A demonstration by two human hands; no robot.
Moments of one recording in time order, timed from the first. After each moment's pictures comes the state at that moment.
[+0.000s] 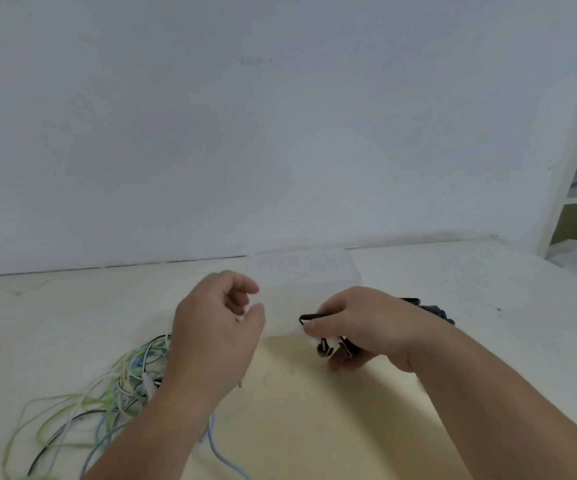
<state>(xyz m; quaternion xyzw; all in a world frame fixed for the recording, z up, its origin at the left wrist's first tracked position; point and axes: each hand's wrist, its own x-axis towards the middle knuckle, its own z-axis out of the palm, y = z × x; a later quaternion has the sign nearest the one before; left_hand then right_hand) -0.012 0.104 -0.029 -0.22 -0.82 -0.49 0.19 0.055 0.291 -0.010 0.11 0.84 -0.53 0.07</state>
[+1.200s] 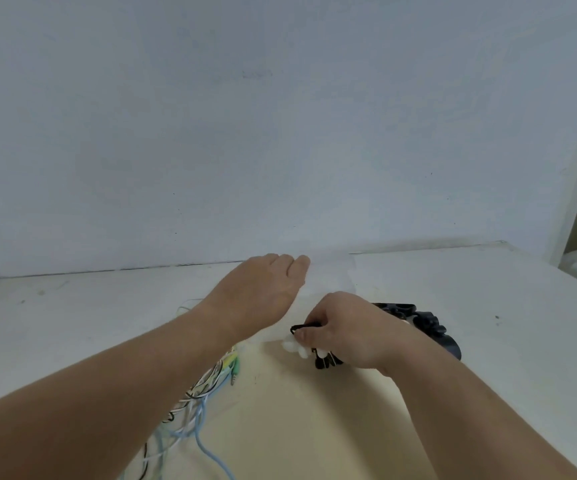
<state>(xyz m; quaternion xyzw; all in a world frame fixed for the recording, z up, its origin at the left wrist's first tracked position) -0.078 0.159 -0.019 -0.54 -0.73 0.05 0.43 0.056 0.295 -0.015 0.02 0.91 -0.41 0.03</state>
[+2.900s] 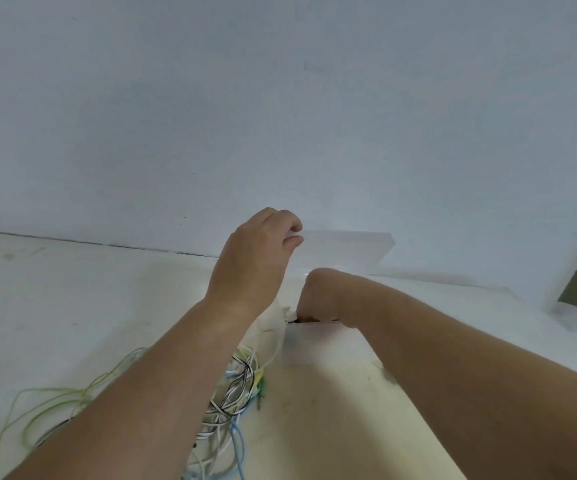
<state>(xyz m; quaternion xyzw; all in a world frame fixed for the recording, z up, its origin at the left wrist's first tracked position) -0.102 0.125 0.008 -0.35 -0.77 -0.42 0.33 -0.066 0.247 0.017 0.16 0.97 -0.14 0.10</state>
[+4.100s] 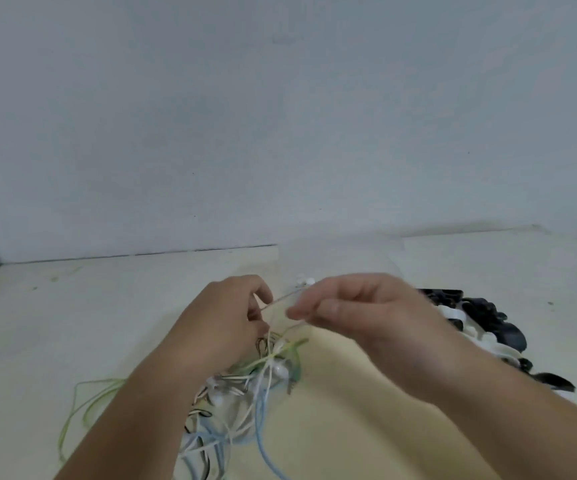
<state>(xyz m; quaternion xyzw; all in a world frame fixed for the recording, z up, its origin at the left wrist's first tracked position) -0.047 0.064 -0.016 -0.26 -0.94 -0.24 0.03 0.057 0.238 -0.017 -0.09 0.68 -0.72 -0.08</state>
